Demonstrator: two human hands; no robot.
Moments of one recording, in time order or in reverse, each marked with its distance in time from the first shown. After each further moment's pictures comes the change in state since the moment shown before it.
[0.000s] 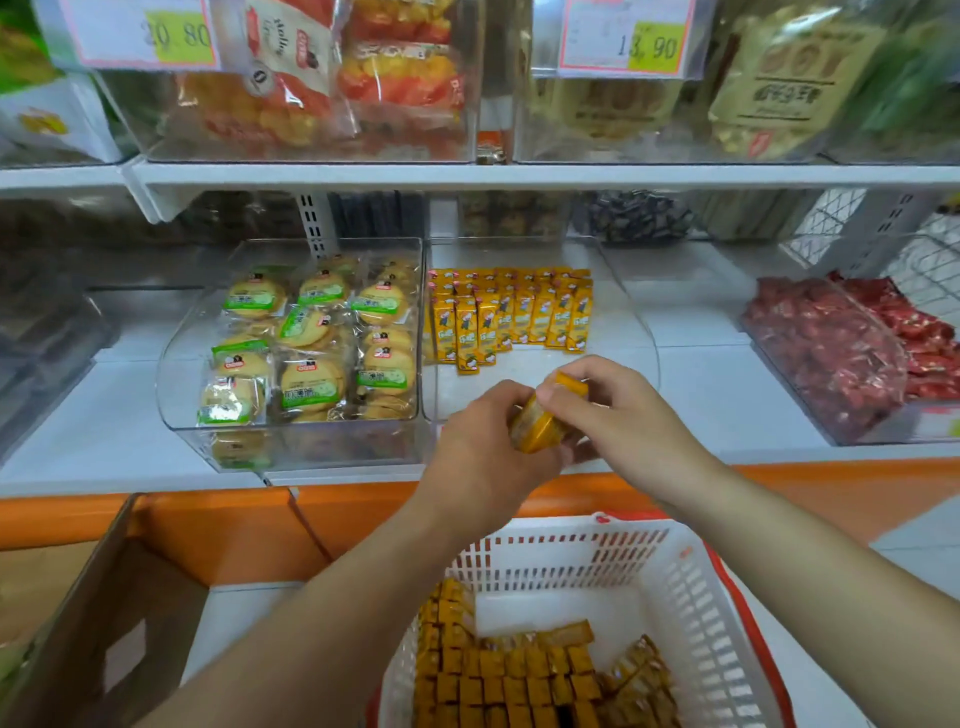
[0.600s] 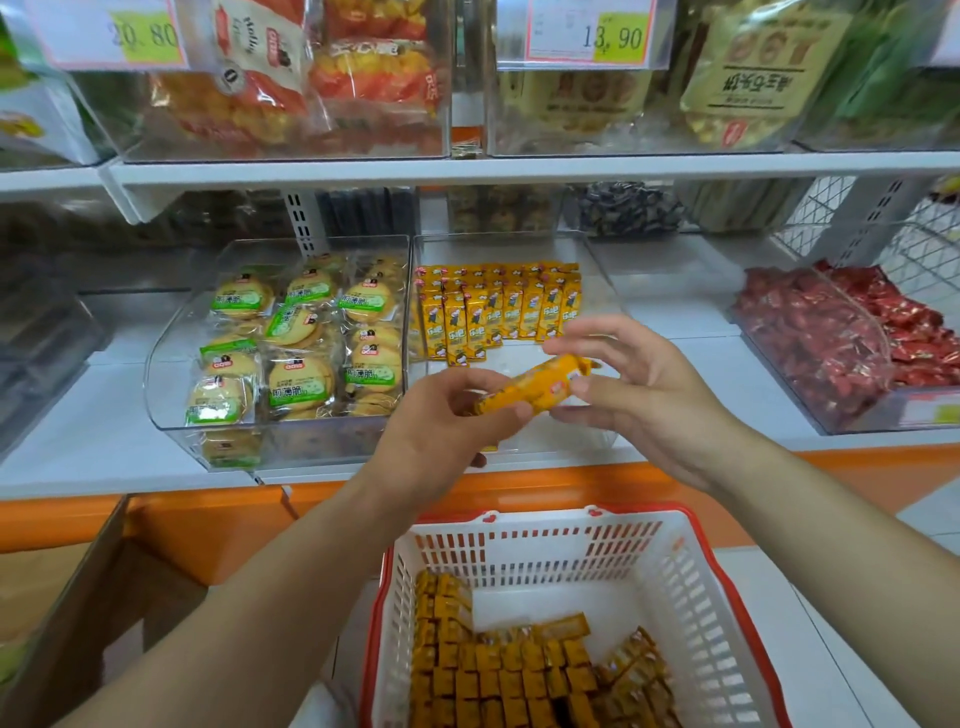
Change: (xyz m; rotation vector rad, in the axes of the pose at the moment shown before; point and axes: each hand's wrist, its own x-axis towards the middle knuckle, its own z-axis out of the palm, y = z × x) left_hand 0.004 -0.001 -0.023 -0.278 -0.026 -0.104; right_hand 0.006 0.007 -0.036 0.394 -0.154 -0.137
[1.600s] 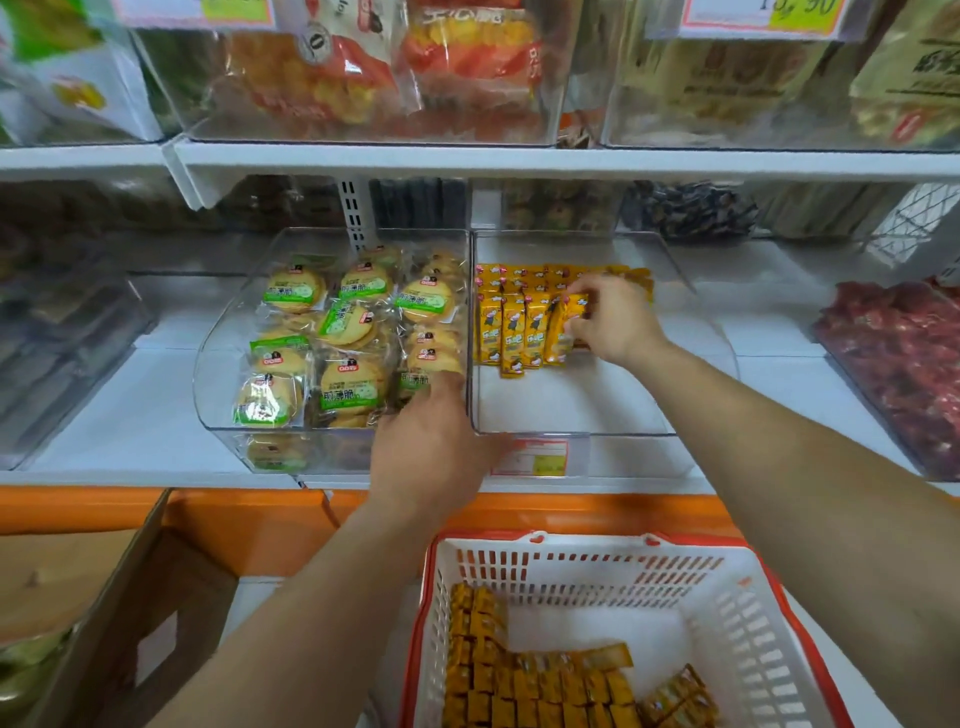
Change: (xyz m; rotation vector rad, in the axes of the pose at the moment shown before) left_hand 0.032 -0.039 -0.048 0.761 0.283 -0.089; right_hand 0.194 0.064 -0.004 -1.147 0.262 -0.086
